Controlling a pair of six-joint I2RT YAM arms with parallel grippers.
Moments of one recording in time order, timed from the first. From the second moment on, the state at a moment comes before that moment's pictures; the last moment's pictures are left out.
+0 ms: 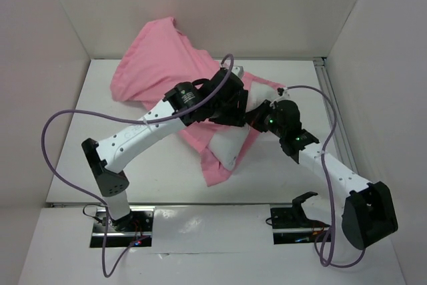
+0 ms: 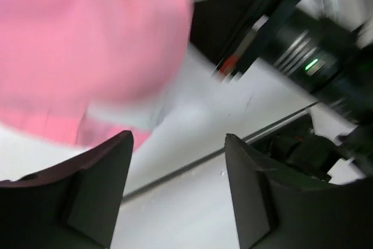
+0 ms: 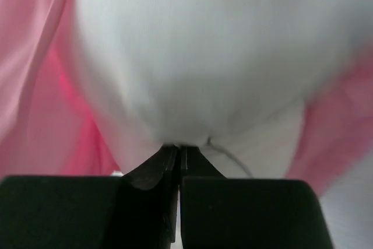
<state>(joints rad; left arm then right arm) -0.97 1.77 2.04 -1.05 -0.18 -0.66 0.40 1.11 0.65 0.10 -0.17 0.88</state>
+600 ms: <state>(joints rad) -0.66 1.15 1.08 -0.75 -0.09 -0.97 0.34 1.09 0.80 -0.30 -0.22 0.65</state>
